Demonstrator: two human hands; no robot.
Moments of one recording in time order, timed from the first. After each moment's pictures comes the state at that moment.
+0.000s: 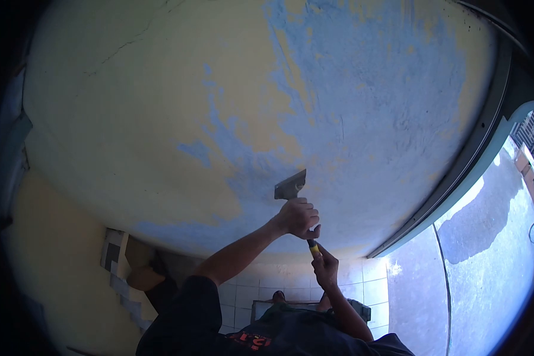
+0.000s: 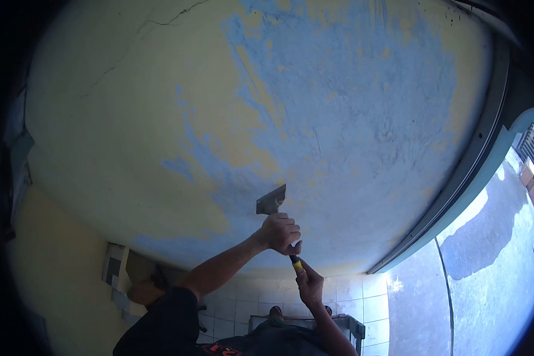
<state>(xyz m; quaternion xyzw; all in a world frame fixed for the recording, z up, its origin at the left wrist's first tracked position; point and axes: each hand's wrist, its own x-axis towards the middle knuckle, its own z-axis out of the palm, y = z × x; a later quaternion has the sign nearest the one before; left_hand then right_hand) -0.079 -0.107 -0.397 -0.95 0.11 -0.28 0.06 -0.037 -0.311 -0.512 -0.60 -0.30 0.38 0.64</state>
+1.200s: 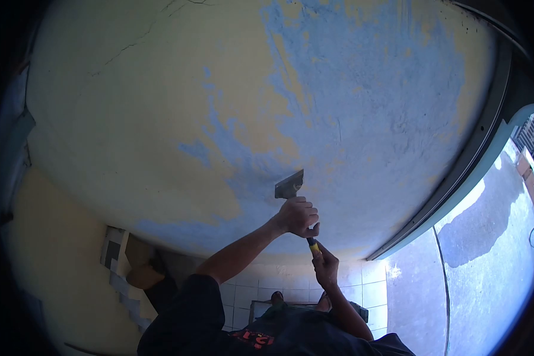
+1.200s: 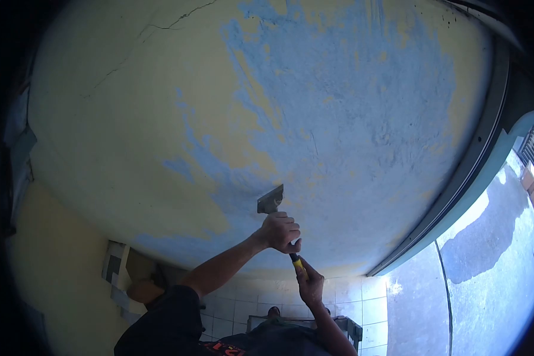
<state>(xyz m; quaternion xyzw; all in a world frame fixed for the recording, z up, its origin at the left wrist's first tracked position) -0.077 -0.108 -0.394 -0.95 0.08 -0.28 0.07 -0.030 -0.308 -0.514 -0.62 -0.33 0.34 0.62</state>
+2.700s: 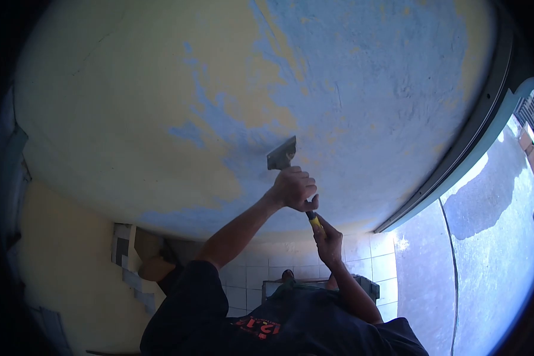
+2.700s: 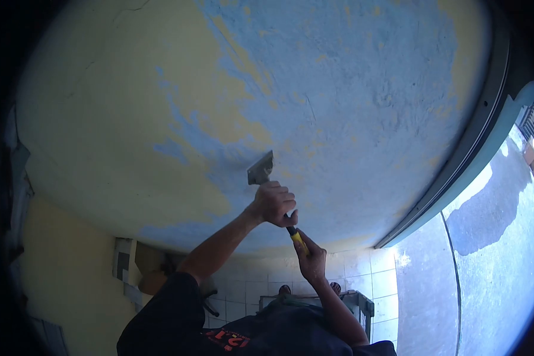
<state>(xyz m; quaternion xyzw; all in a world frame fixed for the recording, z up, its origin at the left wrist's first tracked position) -0.077 -0.108 -0.379 -0.95 0.08 -0.28 0.09 -0.031 -0.307 -0.496 -0.64 -0.32 0.33 0.62</state>
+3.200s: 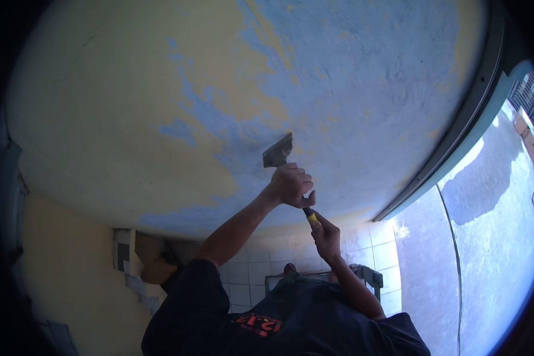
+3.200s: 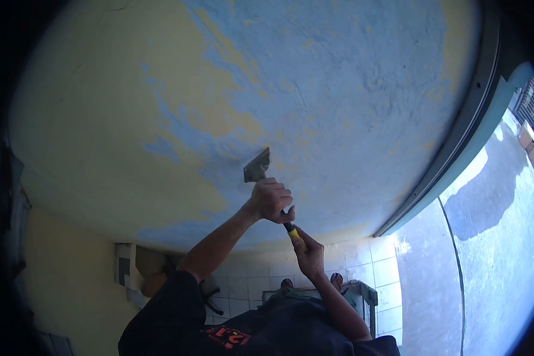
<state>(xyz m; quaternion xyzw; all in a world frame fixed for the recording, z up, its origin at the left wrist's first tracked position) -0.075 -0.100 -0.398 -0.96 0.09 -0.27 0.05 -0.037 -0.305 -0.500 -0.63 -0.29 0.37 0.61</state>
